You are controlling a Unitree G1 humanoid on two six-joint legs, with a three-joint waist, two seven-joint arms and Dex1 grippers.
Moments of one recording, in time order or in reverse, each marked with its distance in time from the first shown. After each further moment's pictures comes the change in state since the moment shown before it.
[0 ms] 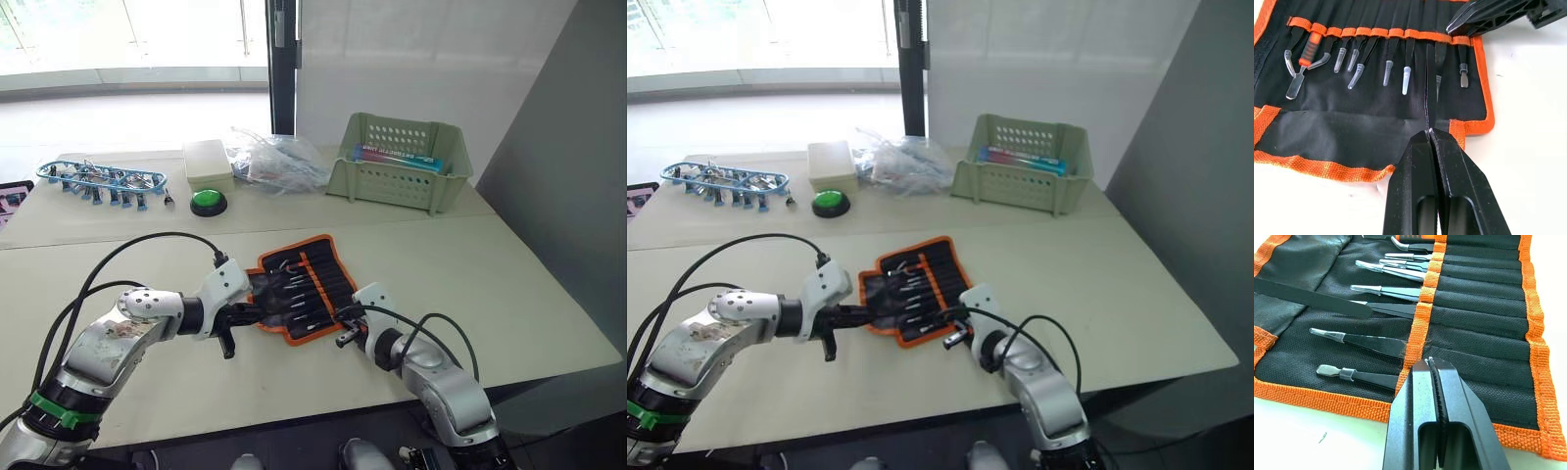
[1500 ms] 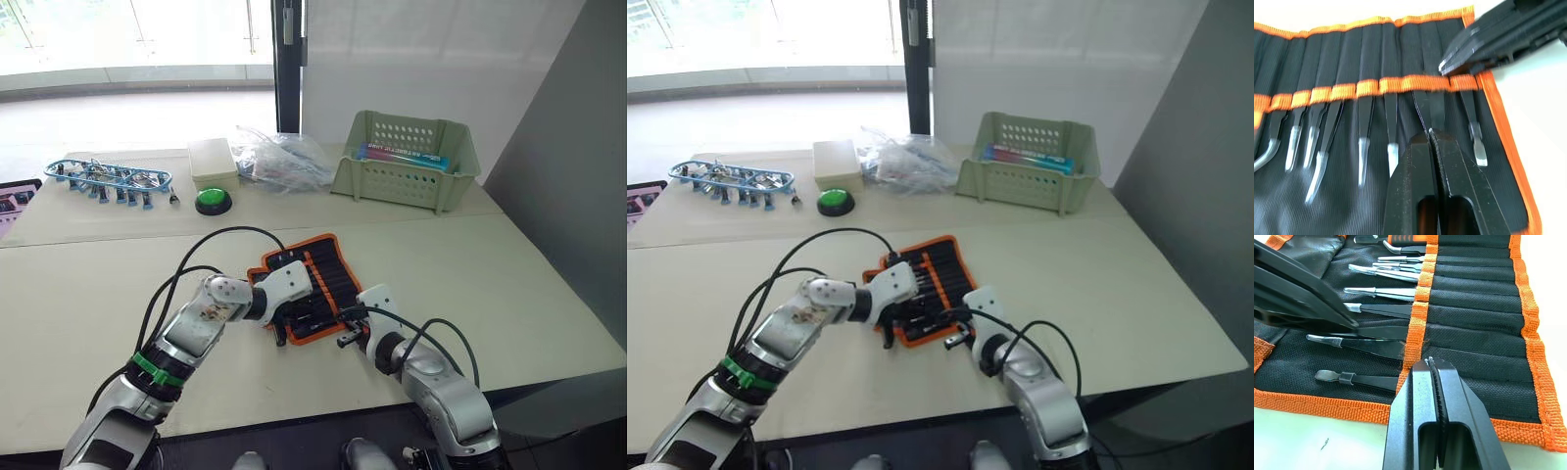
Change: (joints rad) left arm -0.246 -0.331 -0.241 0.289 0.294 -0.118 -0.025; right arm 0.035 0.025 -0.009 -0.037 0.000 0.006 -0.060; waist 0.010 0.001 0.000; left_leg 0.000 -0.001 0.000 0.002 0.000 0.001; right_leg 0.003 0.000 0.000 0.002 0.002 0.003
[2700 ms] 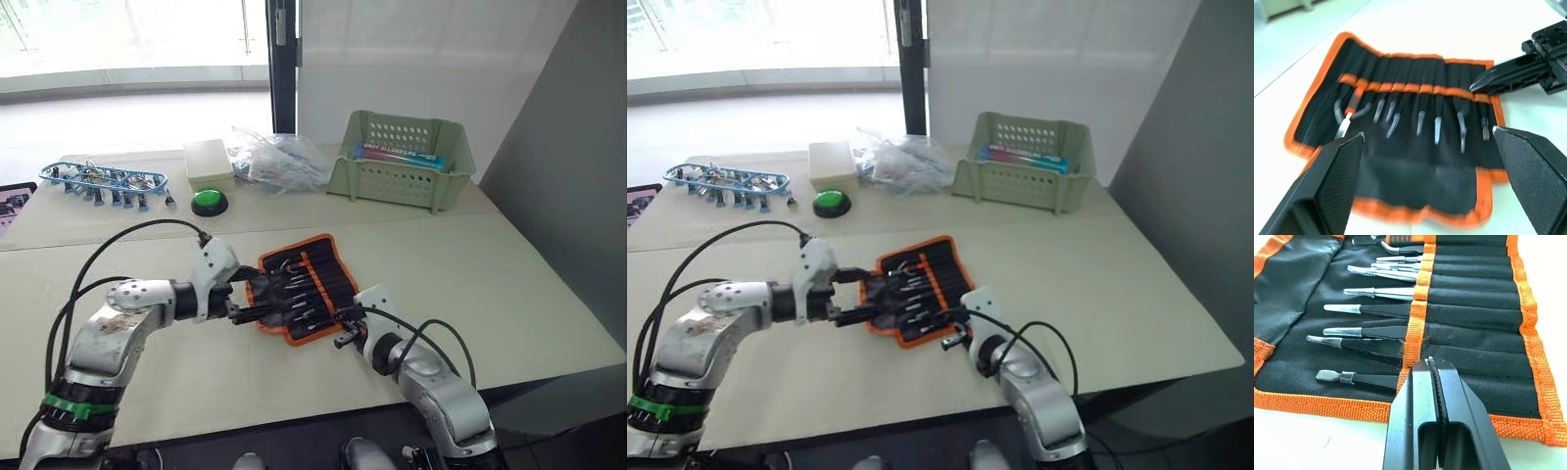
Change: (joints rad) left arm 0.361 0.234 0.551 -0.239 -0.327 0.032 -0.089; right arm 0.004 0.015 0.020 -0.004 0.001 0.001 -0.007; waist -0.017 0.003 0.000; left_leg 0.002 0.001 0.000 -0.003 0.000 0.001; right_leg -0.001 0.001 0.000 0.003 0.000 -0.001
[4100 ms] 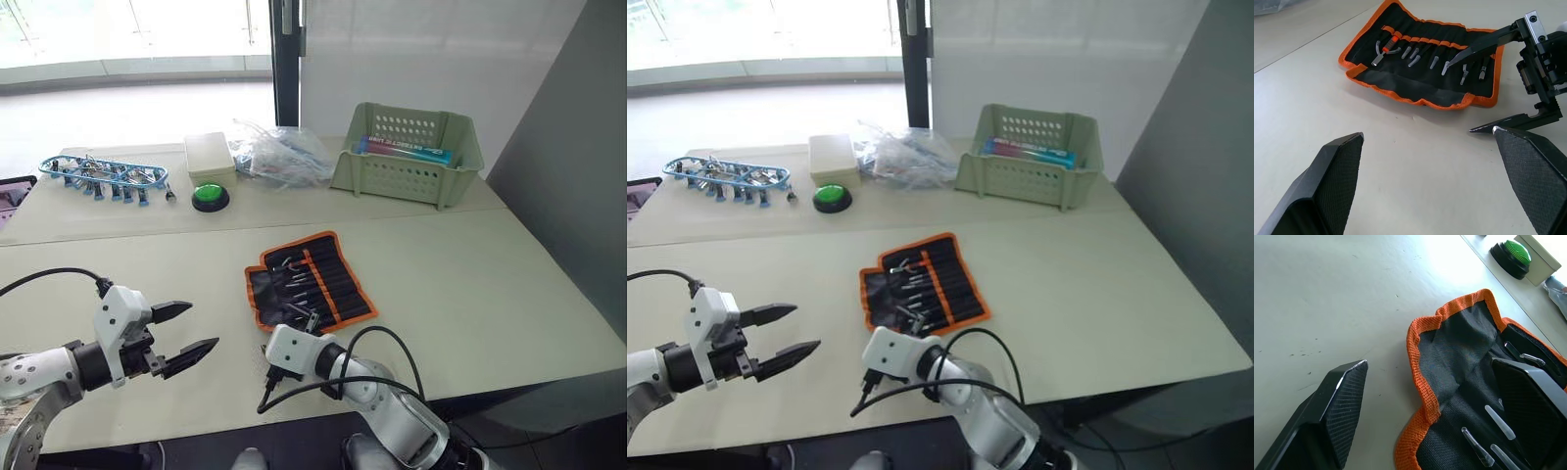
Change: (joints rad) left arm 0.470 0.057 0.309 -0.235 -0.174 -0.122 0.077; right arm -0.170 -0.045 0.513 0.091 -0.529 -0.317 0.043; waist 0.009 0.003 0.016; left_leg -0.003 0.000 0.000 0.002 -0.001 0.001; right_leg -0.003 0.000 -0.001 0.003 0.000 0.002
